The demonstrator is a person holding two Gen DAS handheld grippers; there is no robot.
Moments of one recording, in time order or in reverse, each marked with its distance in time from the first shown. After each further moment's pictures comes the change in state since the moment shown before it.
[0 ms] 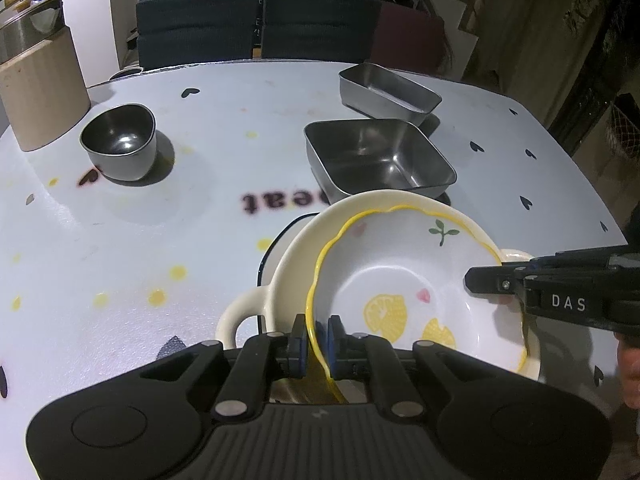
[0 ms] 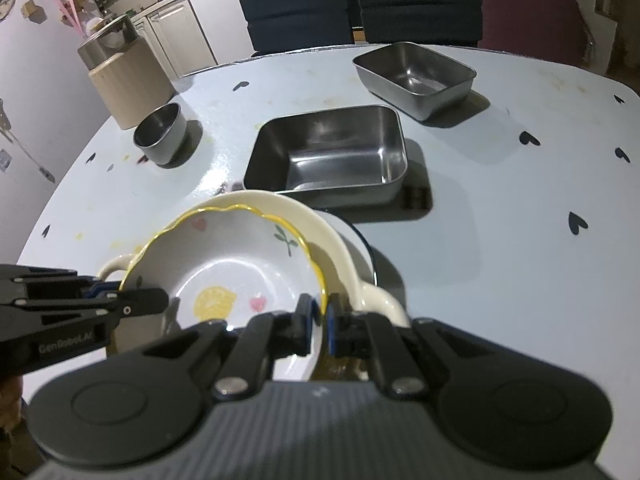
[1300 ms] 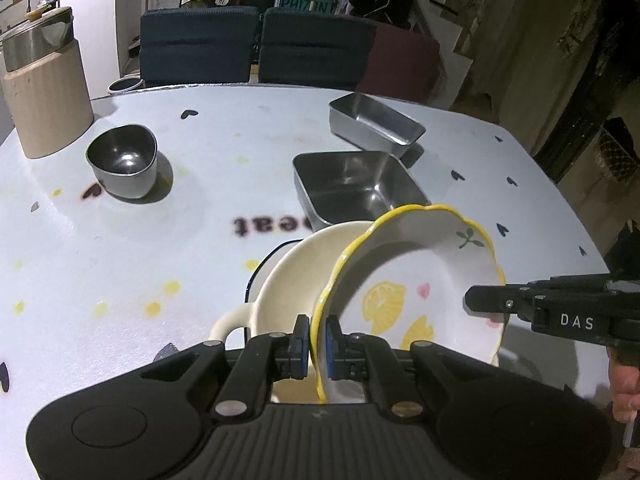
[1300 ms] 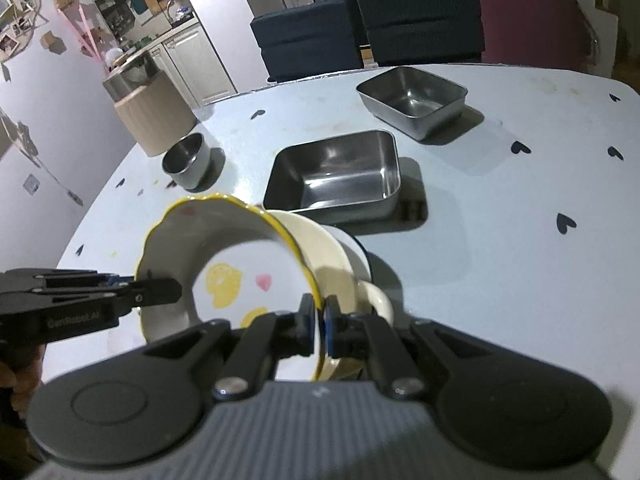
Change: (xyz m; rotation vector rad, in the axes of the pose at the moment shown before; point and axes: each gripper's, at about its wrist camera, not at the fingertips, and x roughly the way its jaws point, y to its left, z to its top) left arm -0.024 -0.003 0.005 -0.032 -0.053 -0.033; right arm -0.036 -0.018 -0.008 0.022 -0.060 0.088
